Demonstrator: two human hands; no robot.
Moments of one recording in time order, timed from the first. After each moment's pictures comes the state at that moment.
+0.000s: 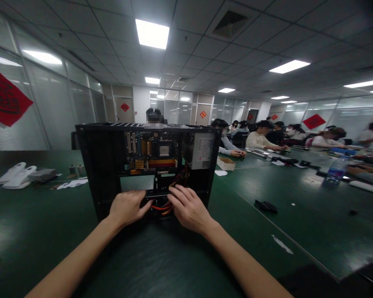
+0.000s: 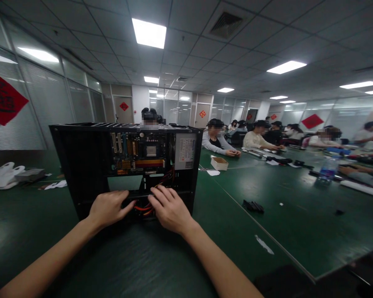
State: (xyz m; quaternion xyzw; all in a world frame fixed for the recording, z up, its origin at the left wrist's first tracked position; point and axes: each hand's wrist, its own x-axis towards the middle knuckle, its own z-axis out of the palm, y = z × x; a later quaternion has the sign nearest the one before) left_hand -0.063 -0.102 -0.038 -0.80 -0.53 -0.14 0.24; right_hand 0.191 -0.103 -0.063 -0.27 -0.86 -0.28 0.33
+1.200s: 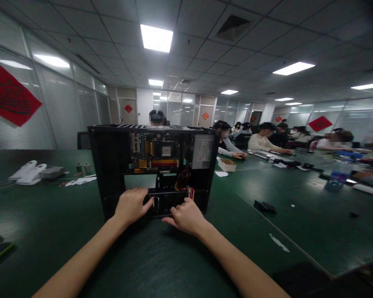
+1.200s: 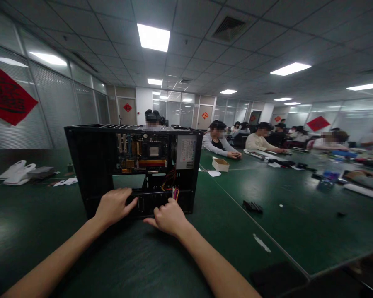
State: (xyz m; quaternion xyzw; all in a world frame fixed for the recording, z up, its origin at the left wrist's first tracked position) left_hand -0.061 -0.109 -0.047 -0.78 -0.54 -0.19 0.26; right_hand 0.169 -0.112 -0.079 -0.37 -0.89 -0.22 0.14
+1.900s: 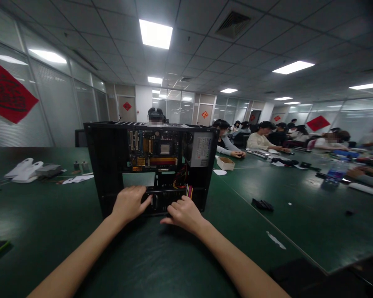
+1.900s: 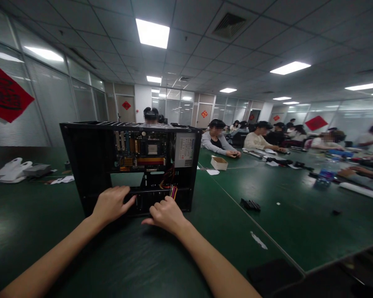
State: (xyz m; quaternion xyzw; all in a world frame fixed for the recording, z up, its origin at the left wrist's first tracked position) left_hand -0.061 -0.108 -0.048 -0.78 -0.53 -0.19 0.27; right_hand 0.173 -0.099 -0.092 -0.27 -0.88 -0.30 0.25
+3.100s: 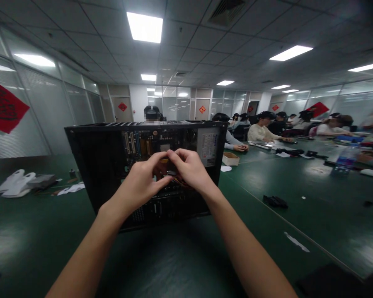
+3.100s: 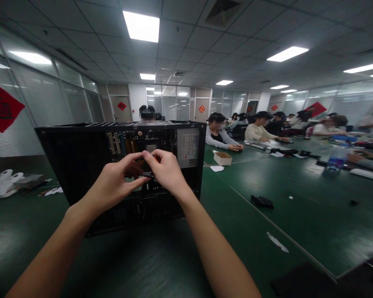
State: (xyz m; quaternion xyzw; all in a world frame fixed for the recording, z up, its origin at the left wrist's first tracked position) left_hand -0.012 -0.119 0.074 -0.85 -0.36 -0.40 0.02; right_hand 0.151 -0.079 0.062 -0.32 -0.72 0.22 0.58
